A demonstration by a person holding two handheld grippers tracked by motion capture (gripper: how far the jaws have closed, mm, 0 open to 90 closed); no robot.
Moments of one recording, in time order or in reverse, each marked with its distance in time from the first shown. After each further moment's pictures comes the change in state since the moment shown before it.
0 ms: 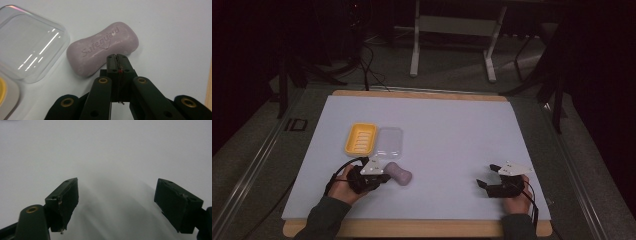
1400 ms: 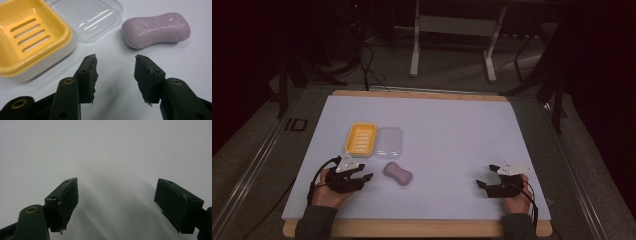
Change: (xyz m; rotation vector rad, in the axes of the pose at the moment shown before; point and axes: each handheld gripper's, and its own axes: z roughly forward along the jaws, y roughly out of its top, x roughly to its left) left arm 0.019 -0.046 -0.027 -0.069 0.208 -0.253; right arm 0.000 0.001 0.002 0.017 0.009 -0.003
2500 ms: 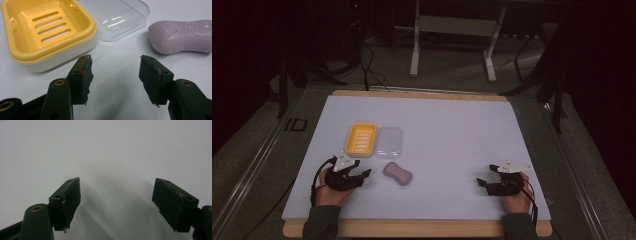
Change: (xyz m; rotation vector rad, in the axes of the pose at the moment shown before) left arm 0.011 -0.017 0.015 -0.069 0.095 -0.120; right arm -0.004 0.001 0.002 0.022 -0.010 0.047
